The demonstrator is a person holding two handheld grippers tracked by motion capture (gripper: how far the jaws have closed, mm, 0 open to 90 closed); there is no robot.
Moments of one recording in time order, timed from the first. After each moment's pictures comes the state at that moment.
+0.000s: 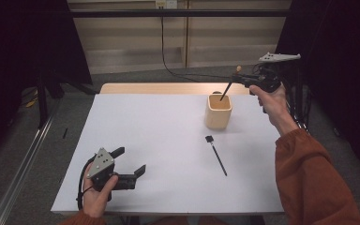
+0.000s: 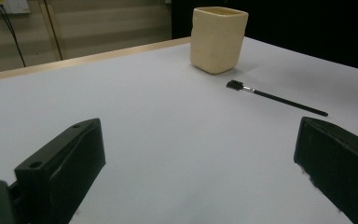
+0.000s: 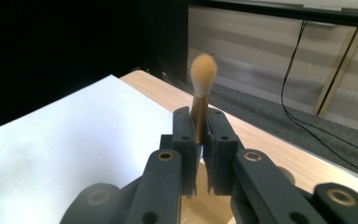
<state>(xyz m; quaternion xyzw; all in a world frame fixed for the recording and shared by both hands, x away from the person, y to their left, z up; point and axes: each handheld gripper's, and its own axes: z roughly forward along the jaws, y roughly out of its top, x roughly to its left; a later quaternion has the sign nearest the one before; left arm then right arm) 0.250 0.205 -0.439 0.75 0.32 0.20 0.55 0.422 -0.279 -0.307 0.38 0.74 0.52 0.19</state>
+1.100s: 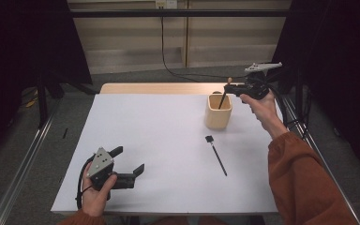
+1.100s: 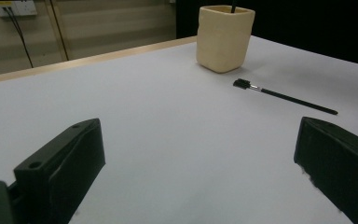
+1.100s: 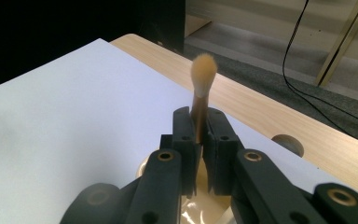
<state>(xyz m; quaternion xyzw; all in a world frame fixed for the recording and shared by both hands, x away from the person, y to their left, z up) 0.253 0.208 -0.440 0.75 0.32 0.21 0.55 0.434 -0.264 -0.345 0.39 0.77 0.47 0.17</state>
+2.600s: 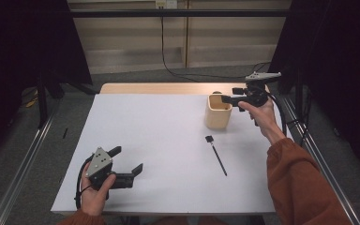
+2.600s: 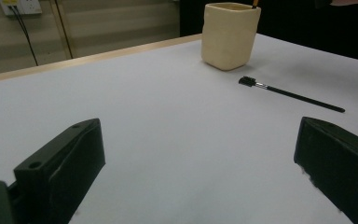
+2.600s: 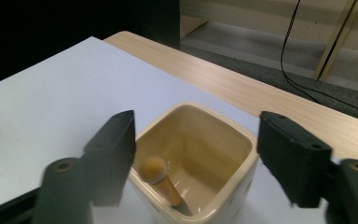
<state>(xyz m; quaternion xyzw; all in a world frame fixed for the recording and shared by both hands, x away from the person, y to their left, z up) 0.254 0.212 -0.441 0.75 0.33 0.21 0.54 0.433 -0.272 -0.374 0.41 0.75 0.48 0.17</state>
